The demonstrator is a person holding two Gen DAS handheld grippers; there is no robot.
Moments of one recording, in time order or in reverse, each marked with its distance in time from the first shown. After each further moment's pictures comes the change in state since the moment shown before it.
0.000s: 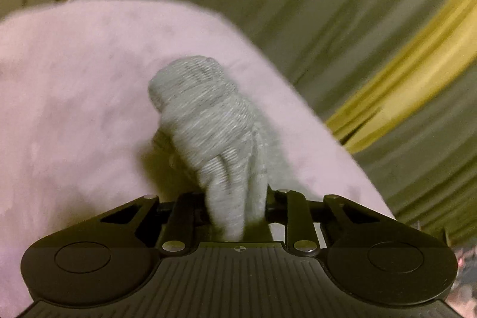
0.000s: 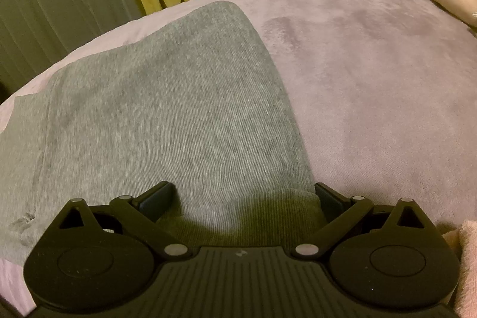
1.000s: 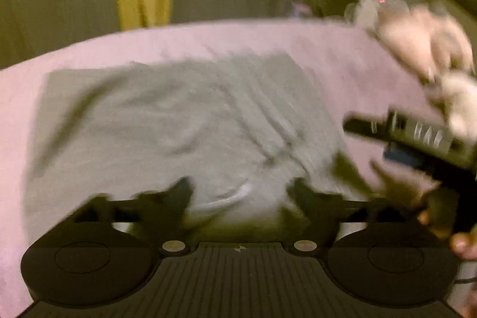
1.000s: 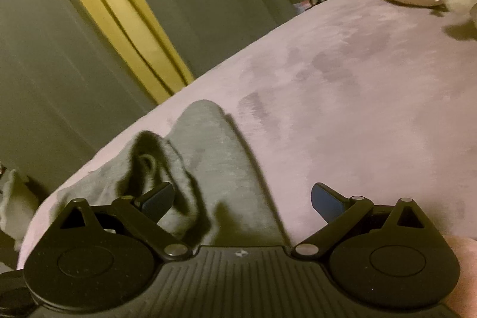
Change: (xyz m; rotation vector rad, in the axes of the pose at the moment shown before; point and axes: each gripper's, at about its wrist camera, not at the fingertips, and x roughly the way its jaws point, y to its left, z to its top) left arm -0.015 -0.278 -0.268 0.879 0.319 -0.261; right arm -0.045 -0.064 0.007 0.290 -0.241 0.201
